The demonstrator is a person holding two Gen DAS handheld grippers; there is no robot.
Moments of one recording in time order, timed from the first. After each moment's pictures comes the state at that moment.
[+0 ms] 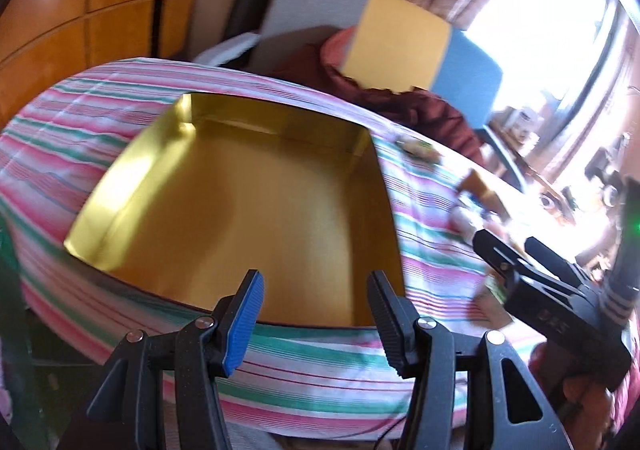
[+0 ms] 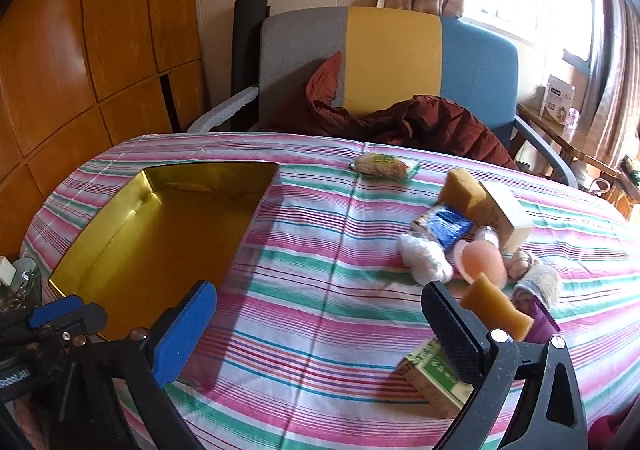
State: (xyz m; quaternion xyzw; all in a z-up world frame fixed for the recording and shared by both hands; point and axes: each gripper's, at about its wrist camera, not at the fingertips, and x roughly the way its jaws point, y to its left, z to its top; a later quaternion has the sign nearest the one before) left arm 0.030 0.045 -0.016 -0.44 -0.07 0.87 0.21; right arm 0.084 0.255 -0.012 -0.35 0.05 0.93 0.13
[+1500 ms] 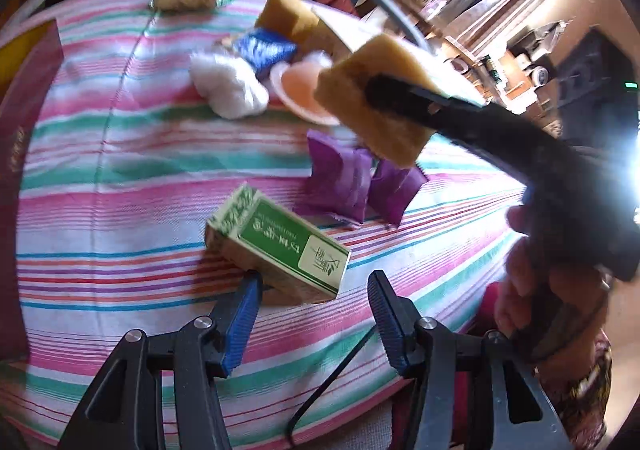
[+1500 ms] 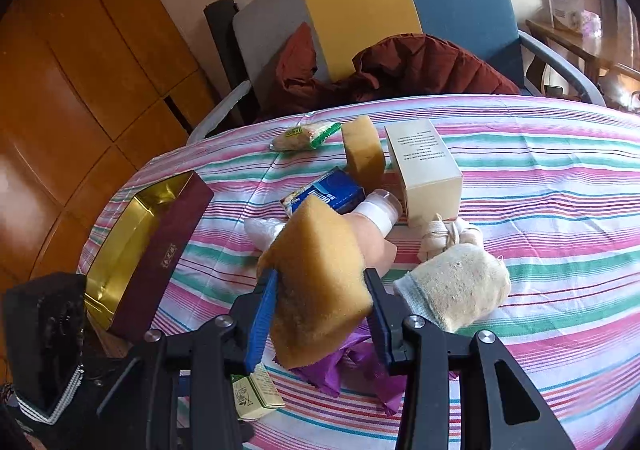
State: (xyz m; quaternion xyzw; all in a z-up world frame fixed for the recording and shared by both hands) left arm 0.054 0.309 -0.078 -0.59 0.02 0.71 0.37; right arm 0.119 0.466 -0.037 -0.38 0.20 0.90 0.02
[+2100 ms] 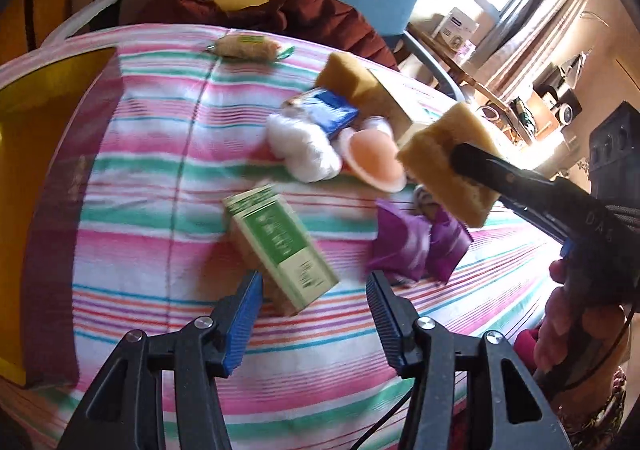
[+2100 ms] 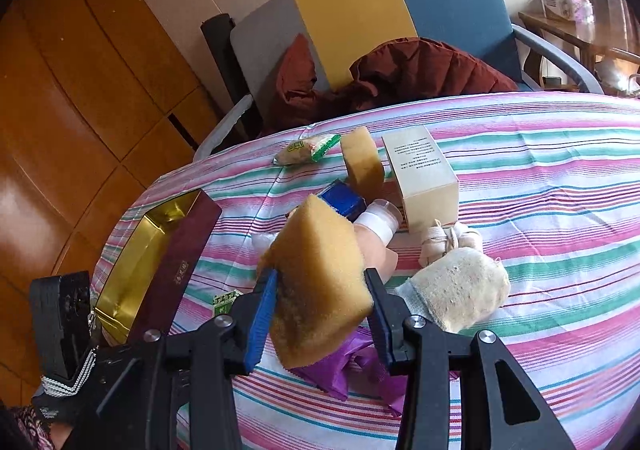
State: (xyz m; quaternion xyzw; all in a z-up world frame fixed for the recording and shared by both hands) left arm 0.039 0.276 -0.060 -0.52 0.00 0.79 0.33; right arm 0.126 0.477 -0.032 -0.36 0.23 0.90 0.02
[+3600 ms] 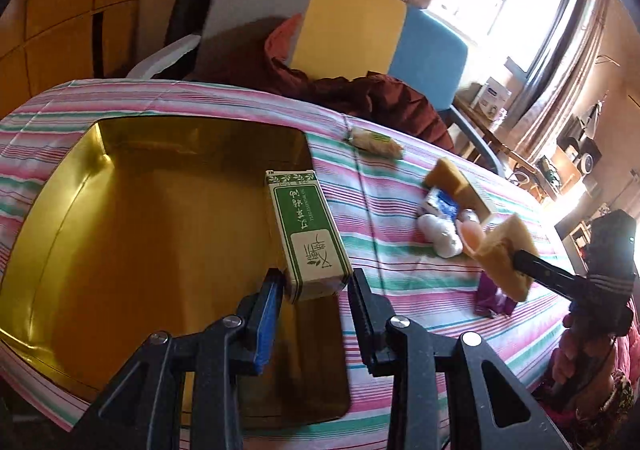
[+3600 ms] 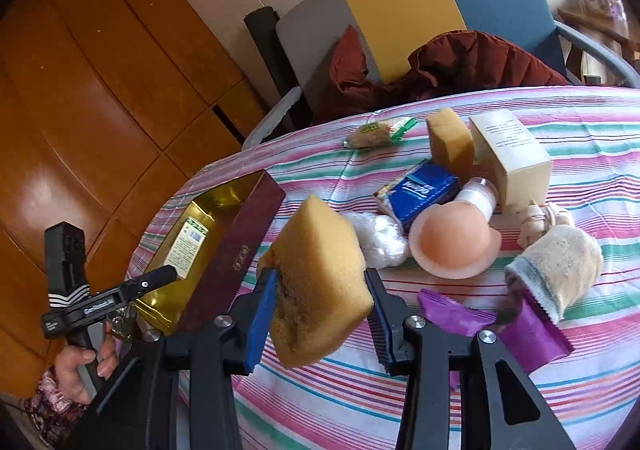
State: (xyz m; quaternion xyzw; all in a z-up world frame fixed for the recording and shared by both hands) left arm -0.024 0.109 -0.024 -0.44 -0.04 0.86 0.25; right arm 0.115 0.411 -0.035 -0.34 0.25 0.90 -0.07
